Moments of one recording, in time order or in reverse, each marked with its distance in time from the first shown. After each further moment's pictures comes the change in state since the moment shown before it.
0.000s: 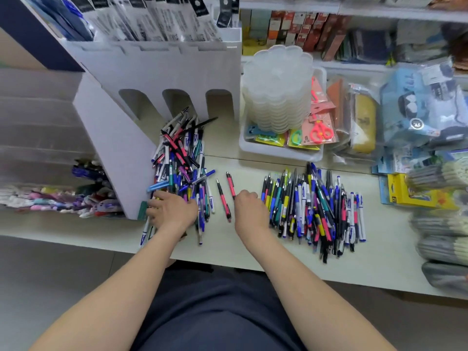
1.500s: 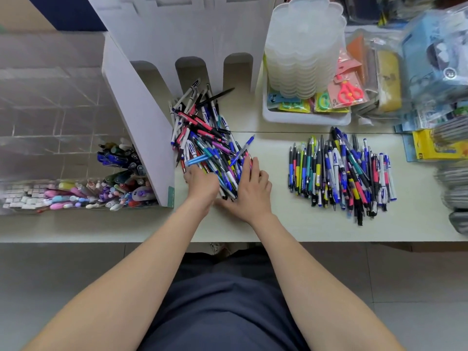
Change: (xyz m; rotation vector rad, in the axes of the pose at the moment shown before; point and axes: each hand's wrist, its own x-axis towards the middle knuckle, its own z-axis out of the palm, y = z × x) left_hand 0.011 -0.011 -0.029 -0.554 -0.324 0.158; right_hand 0.007 -0.077 0.074 0.209 0.133 0.068
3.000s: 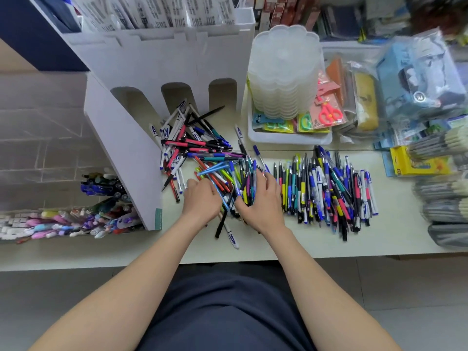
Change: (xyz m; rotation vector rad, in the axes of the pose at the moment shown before) left_hand 0.025 0.009 0.018 0.564 -0.048 0.333; right_hand 0.006 0.045 -0.053 0.247 0.111 0.099
